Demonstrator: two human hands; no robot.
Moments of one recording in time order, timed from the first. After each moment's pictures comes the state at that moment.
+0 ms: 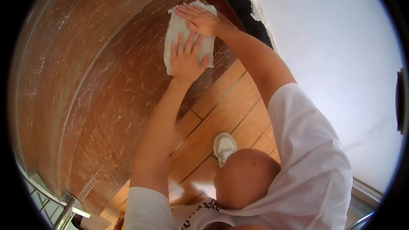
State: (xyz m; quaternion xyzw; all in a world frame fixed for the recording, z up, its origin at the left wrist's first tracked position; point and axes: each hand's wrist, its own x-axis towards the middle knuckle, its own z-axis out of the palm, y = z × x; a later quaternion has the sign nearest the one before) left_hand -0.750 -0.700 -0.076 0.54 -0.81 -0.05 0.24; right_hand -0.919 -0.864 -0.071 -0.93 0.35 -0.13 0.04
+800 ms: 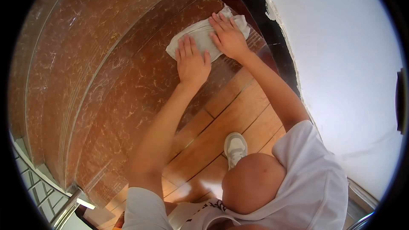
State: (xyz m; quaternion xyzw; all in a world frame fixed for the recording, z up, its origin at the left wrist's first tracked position) left_hand -0.733 -0.688 -0.061 0.63 -0.74 -0.14 0.19; right_hand -0.927 -0.760 -0.069 -0.83 0.52 -0.19 -0.03
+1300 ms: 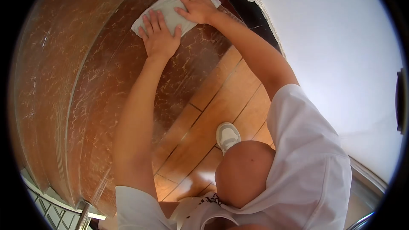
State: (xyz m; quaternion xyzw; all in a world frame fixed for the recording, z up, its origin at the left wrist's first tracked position) left_hand -0.729 -0.771 -0.079 0.64 -0.76 -0.05 0.07; right_hand -0.936 -0.857 -0.097 -0.84 0.52 -0.15 -0.05
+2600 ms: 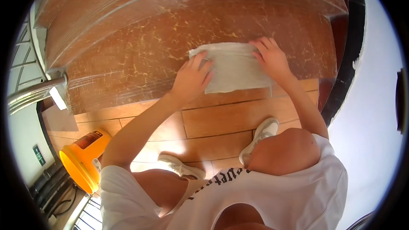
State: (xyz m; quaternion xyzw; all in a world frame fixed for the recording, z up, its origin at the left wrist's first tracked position) left_hand -0.413 -0.371 -0.025 0.64 -0.73 -0.12 0.18; right_hand -0.677 -0.575 -0.006 -0.93 0.29 -0.15 0.15
